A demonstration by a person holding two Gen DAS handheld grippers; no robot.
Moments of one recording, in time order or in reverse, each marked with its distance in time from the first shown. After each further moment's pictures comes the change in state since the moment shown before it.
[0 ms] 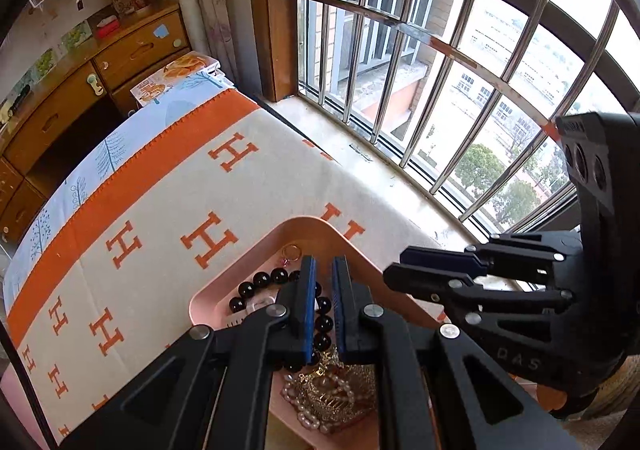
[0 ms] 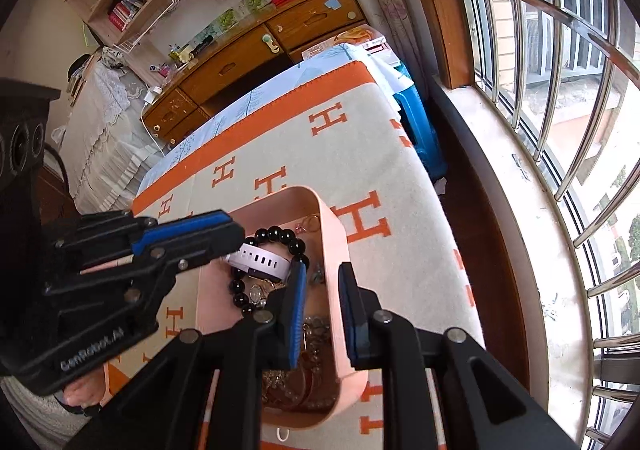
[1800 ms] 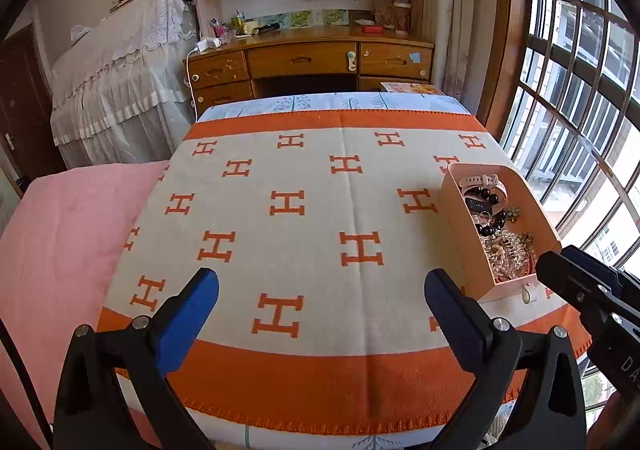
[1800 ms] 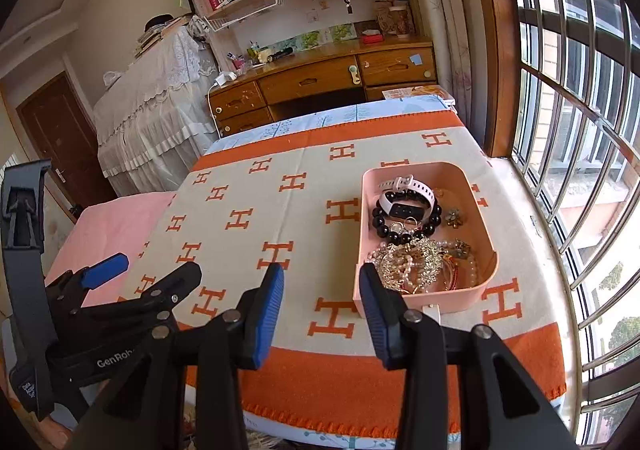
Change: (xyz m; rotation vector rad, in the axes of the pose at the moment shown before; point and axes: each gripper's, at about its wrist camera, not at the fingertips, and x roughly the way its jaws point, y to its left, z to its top) left arm -0.155 0.027 -0.239 -0.604 -0.248 0.549; right arm -0.068 0.148 -0.125 -0.295 -0.177 -0.004
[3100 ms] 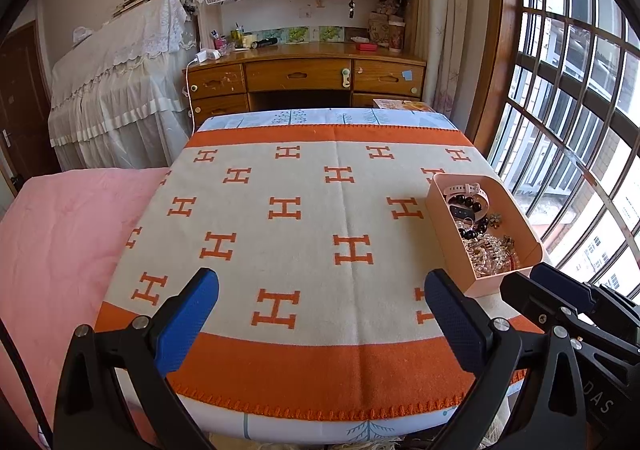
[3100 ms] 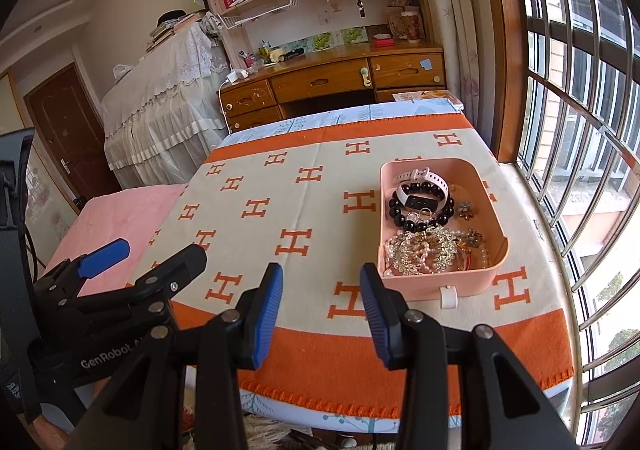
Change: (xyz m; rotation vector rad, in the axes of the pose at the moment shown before) left arm -0.022 -0.001 -0.015 -0.022 -0.054 -0.027; right arm -0.013 0.022 -0.017 -0.028 -0.004 0.009
